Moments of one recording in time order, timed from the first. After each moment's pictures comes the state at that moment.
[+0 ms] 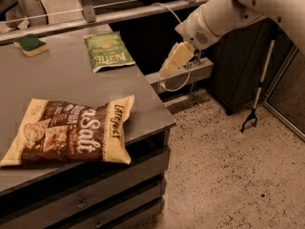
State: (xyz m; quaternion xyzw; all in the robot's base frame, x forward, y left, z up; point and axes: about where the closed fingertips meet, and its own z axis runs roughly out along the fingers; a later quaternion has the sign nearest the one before) arm 0.645 -0.057 0.917 -0.57 0.73 0.14 0.35
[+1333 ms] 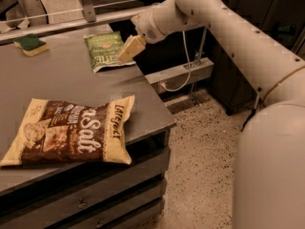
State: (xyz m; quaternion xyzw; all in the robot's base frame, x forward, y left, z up) arm 0.735 0.078 0.903 -0.59 0.65 0.20 0.43
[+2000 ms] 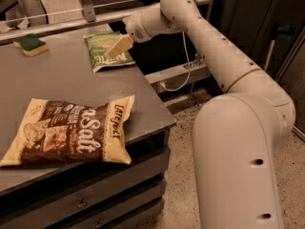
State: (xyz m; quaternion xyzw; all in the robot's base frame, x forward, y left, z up) arm 0.802 0.119 0.877 -0.56 0.65 0.24 0.46
